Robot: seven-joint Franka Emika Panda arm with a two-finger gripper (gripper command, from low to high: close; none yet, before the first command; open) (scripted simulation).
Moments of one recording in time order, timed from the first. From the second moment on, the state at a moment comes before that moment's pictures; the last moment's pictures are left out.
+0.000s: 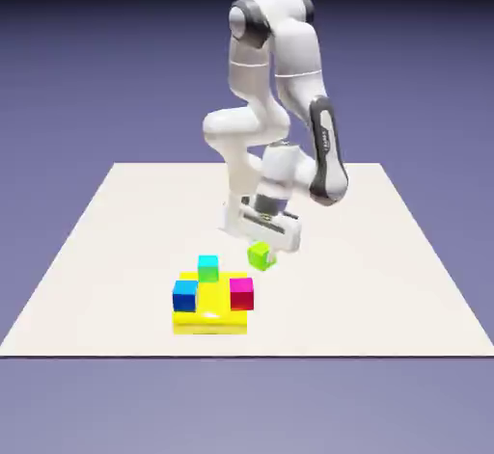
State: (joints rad) arm 0.26 0.07 0.25 -2.87 1.51 3.40 0.41
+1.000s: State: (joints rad) arm -0.05 0.06 0.18 -2.64 1.43 3.07 -0.82
